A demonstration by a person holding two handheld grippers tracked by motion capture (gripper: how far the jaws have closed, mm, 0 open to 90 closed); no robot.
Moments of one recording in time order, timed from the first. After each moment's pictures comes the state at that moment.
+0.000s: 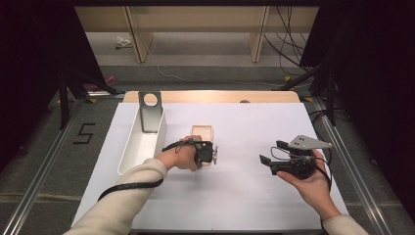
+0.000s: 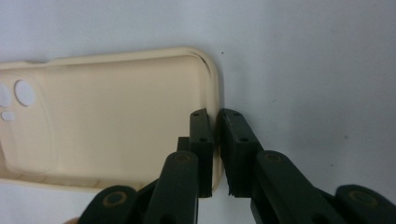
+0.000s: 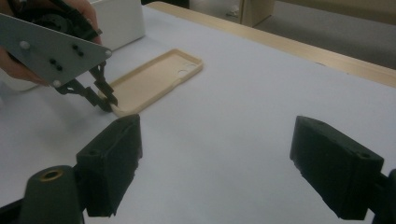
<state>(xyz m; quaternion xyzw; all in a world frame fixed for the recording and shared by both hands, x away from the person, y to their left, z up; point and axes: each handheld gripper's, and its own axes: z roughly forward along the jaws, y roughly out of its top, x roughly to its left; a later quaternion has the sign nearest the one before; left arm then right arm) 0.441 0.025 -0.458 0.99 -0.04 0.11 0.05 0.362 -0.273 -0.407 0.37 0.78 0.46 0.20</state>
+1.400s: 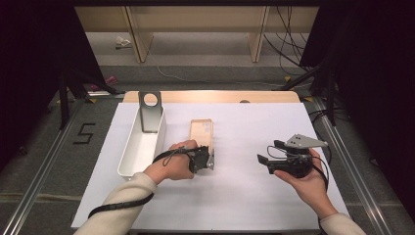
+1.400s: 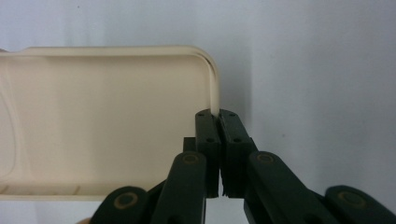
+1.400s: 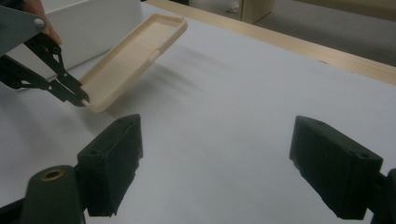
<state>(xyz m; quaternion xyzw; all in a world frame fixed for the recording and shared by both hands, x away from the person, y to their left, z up) 0.398 0.040 -0.434 0.98 -0.01 0.15 0.11 0.366 -0.266 -0.409 0.37 0.78 0.45 0.20</state>
